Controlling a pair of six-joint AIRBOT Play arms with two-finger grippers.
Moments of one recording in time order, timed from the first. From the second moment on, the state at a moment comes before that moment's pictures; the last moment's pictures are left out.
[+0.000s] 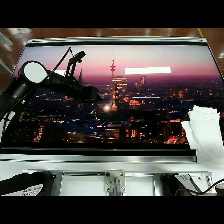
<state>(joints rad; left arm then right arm) -0.43 -1.34 1.47 0.96 -1.21 -1.54 -1.37 -1.03 0.89 -1.32 1.17 1.57</state>
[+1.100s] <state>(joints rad) -0.44 -1.44 1.48 1.61 -1.37 -1.84 -0.12 -1.08 1.10 -1.56 1.21 1.55</state>
